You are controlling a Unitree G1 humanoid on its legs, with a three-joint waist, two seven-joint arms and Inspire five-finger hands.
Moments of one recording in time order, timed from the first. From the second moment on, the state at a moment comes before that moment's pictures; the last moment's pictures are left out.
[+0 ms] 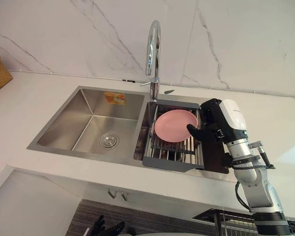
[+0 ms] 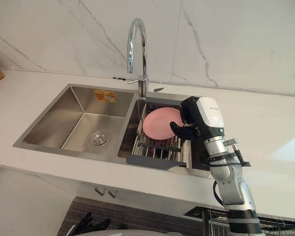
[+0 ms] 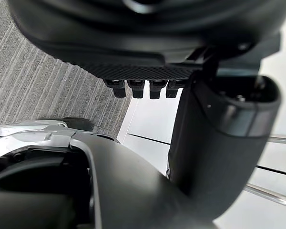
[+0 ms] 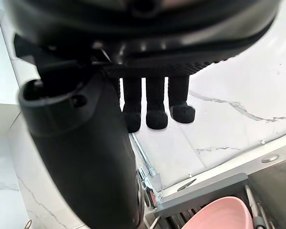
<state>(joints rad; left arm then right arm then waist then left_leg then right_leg) 0.33 0.12 0.12 0.95 -0.14 -0.28 -0.13 -0.02 -0.41 -0.11 -0.11 -0.58 -0.34 -0.07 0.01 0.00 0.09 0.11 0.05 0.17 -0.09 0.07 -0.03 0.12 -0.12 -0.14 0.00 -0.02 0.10</state>
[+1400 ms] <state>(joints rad) 0.33 0.13 0.11 0.94 -0.13 -0.23 -0.11 -0.04 -0.39 0.02 0.20 -0.98 -0.27 -0.07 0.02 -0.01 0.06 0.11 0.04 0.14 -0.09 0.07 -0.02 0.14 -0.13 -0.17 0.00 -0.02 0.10</state>
